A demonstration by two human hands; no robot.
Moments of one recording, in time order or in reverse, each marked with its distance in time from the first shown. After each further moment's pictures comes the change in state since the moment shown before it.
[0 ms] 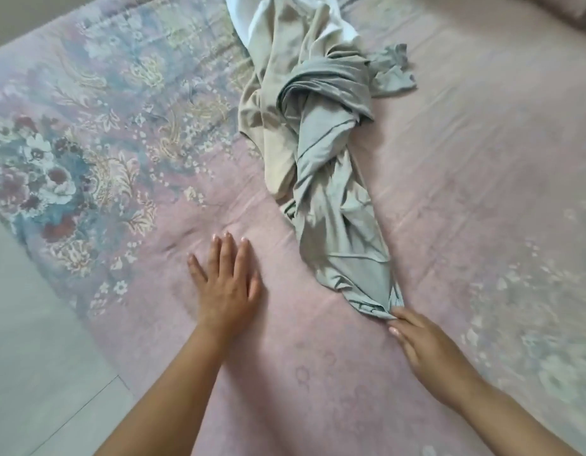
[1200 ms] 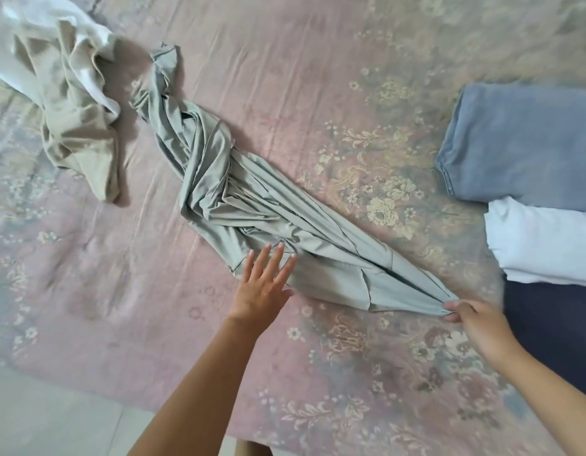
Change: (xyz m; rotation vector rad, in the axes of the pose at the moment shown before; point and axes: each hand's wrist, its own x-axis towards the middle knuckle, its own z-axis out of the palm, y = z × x) left_hand -0.118 0.225 -0.043 0.128 -0.273 0.923; right_hand -0.307 0.084 -0.089 0.717 0.250 1.456
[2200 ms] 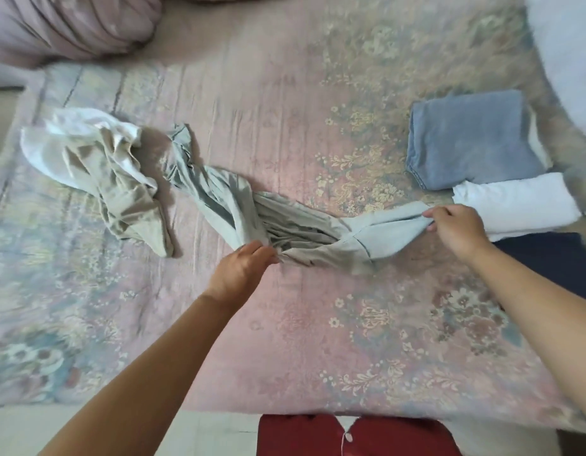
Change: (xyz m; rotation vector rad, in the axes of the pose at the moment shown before) left_hand -0.011 -0.100 -0.182 -0.365 0.234 0.235; right_hand -0.099 -0.158 -0.027 0.069 0.162 -0.179
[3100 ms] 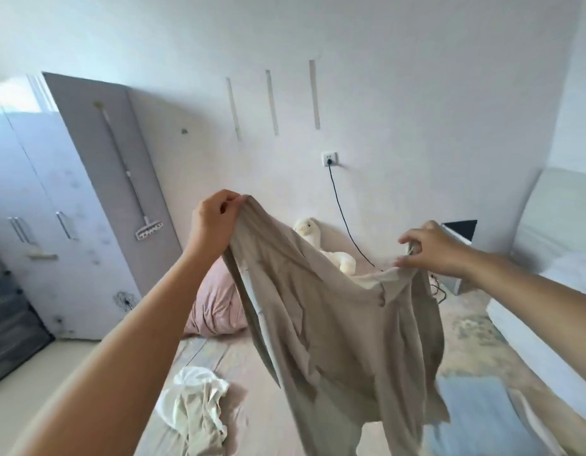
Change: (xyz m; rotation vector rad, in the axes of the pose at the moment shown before) left_hand 0.152 0.251 -0.537 -0.155 0.885 -0.092; right_hand -0.176 -0.311 -0.354 -0.209 0.186 -0.927
